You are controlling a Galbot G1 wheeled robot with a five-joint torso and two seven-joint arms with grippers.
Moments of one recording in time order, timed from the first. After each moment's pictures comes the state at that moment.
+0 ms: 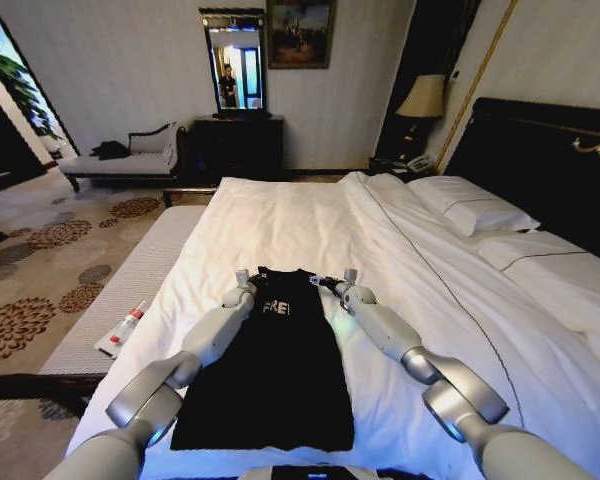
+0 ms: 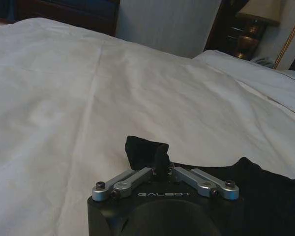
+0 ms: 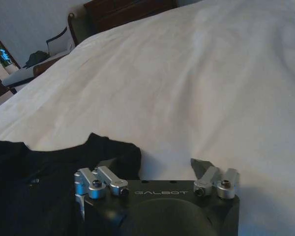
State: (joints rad) left arm 0.36 -1.36 0.19 -0.79 -0.86 0.09 -0.06; right arm -0.38 1.26 -0.12 0.76 0.94 -0.22 -0.11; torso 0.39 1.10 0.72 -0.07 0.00
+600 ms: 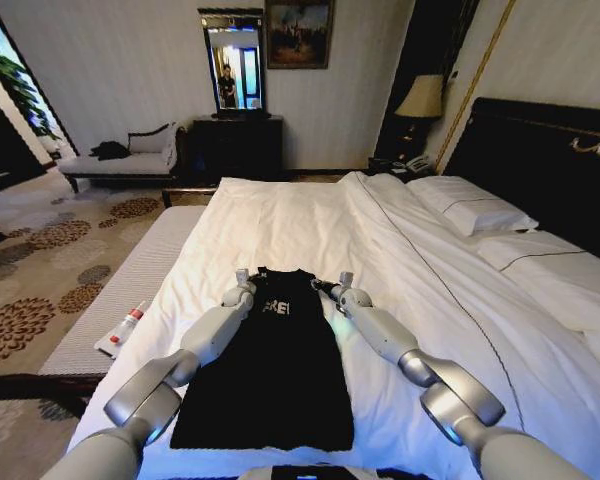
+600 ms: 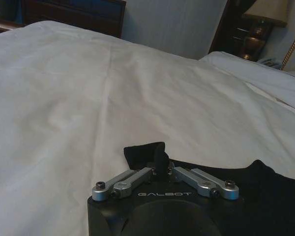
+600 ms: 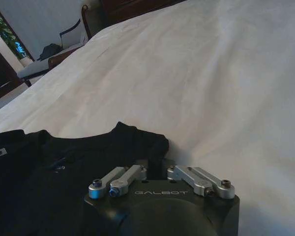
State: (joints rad) left arm 0.37 -1.34 0.19 -0.81 -0.87 0.09 -0.07; right arm -0.37 1.28 -0.16 0.77 0.94 -0.23 -0.12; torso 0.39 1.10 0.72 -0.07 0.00
